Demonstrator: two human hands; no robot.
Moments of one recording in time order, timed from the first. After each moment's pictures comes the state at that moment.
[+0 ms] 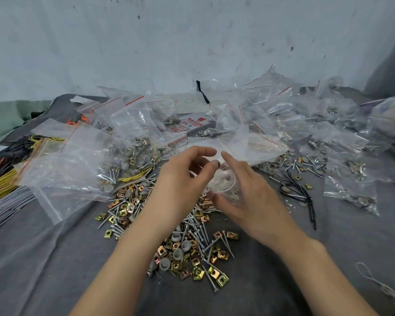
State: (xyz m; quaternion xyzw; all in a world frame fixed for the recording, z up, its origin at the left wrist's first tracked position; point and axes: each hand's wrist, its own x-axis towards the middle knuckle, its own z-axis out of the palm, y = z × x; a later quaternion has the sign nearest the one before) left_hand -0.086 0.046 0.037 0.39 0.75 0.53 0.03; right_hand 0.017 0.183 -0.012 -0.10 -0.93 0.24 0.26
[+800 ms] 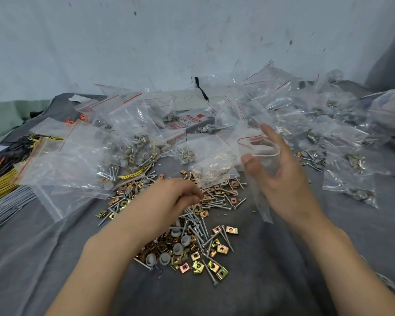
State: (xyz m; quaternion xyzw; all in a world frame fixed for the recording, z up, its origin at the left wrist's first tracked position) left_hand -0.105 0.010 0.021 0.52 0.83 0.21 0.07; right_hand 0.035 0.208 0.008 -0.16 -0.81 0.42 0.38
